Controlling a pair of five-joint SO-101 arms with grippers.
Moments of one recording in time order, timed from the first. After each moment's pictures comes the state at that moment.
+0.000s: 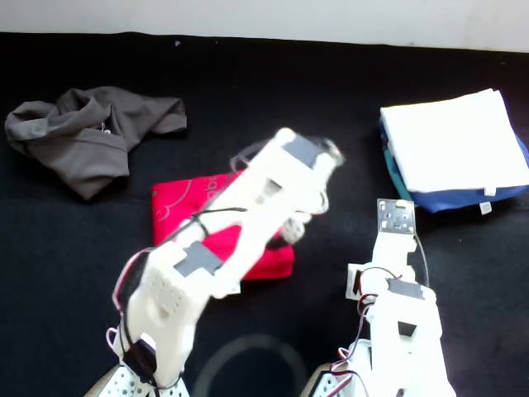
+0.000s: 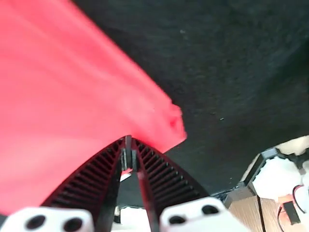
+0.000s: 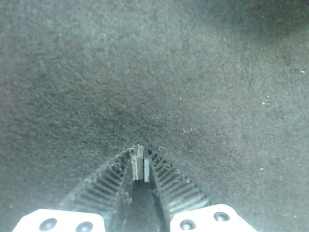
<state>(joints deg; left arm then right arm) 30.9 32.0 -26.9 99.0 8.0 6.4 -42.5 82.9 35.8 8.3</state>
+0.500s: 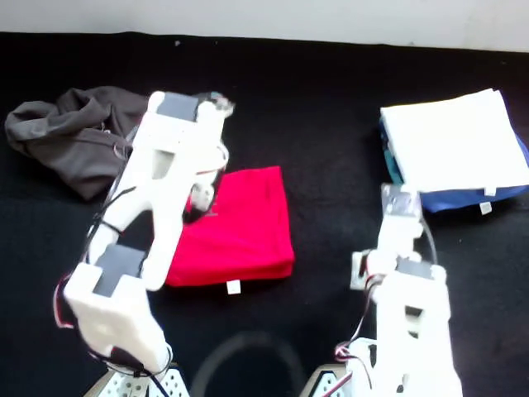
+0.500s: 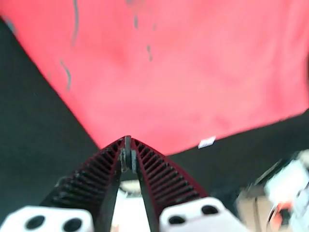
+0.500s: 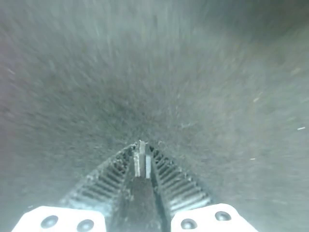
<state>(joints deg) 7.0 12.5 -6.8 98.9 0.5 6.5 -42.1 68.9 51.2 8.3</state>
